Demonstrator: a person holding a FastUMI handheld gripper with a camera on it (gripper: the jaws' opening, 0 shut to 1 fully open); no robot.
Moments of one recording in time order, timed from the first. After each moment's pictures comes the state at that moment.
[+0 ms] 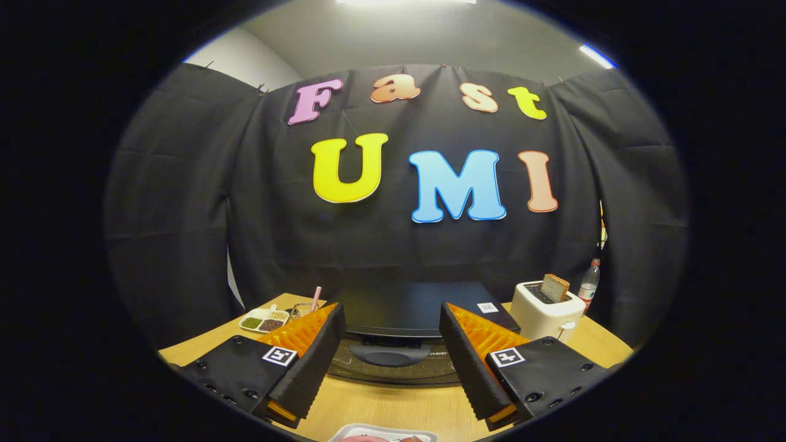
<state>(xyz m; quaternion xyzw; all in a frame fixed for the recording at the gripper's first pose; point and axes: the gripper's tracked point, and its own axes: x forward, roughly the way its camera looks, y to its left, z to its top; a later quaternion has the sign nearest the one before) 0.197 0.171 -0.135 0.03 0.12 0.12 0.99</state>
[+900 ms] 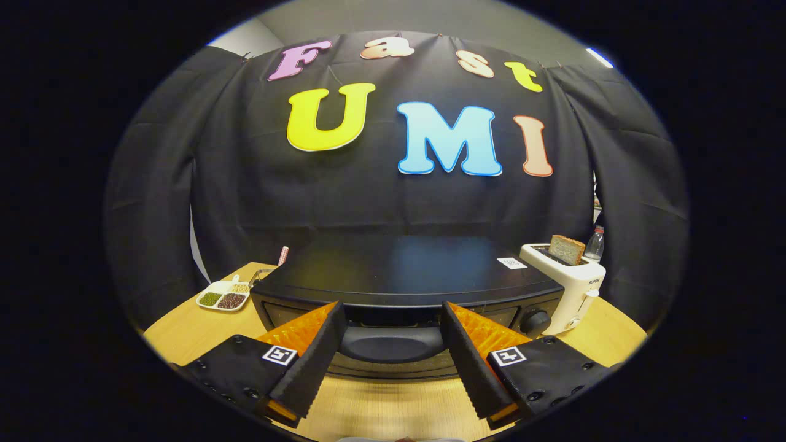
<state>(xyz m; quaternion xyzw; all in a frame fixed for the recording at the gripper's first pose) 0.237 0.189 -0.227 0.00 0.17 0.06 0.98</state>
